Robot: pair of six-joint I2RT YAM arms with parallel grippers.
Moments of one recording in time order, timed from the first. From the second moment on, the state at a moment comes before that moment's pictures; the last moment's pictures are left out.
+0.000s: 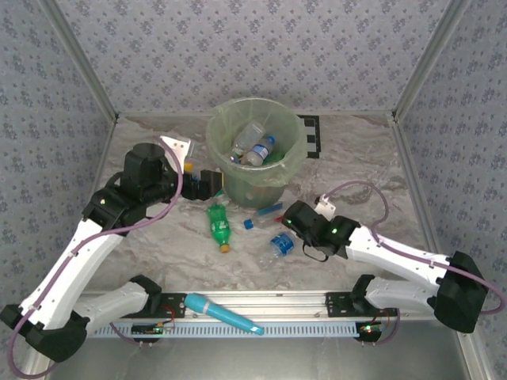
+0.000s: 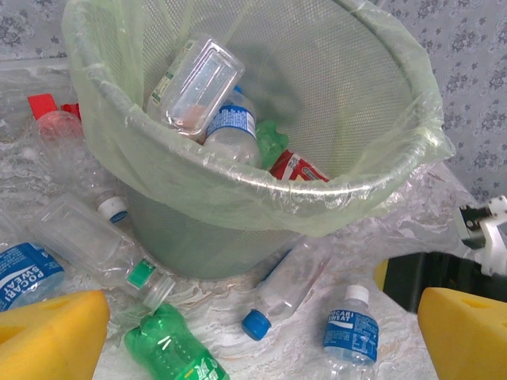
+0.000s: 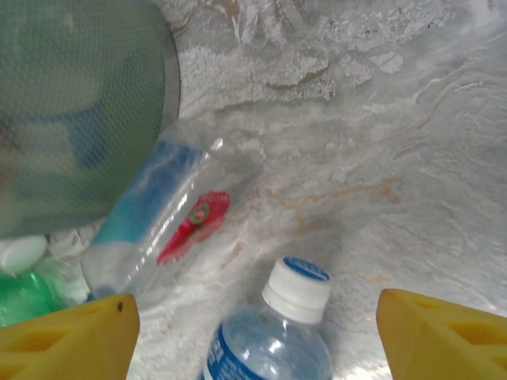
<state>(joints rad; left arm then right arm) -0.58 0.98 1.24 -0.77 0.14 -0.31 0.90 1.10 0.71 -0.62 0.39 1.38</state>
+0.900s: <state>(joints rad) -0.58 0.95 1.23 -0.79 0.11 -0.32 0.72 1.45 0.79 -0.28 0.11 1.48</state>
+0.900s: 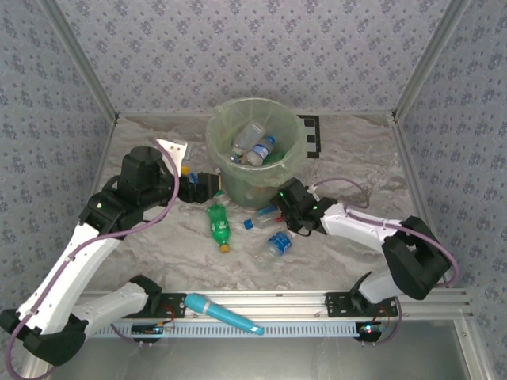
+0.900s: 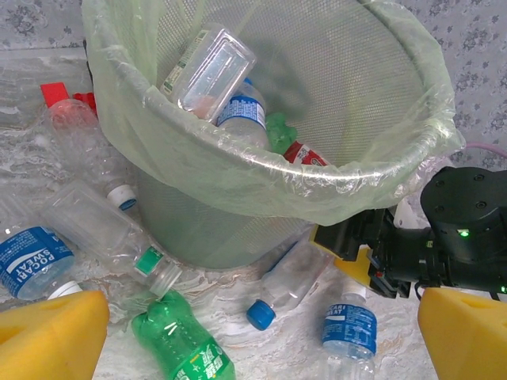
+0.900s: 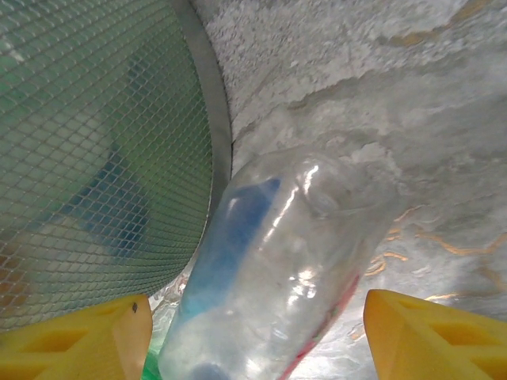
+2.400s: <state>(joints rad) -0.58 0.95 1.23 -0.80 0.09 -0.32 0.56 1.22 0.67 -0.33 0.15 1.48</state>
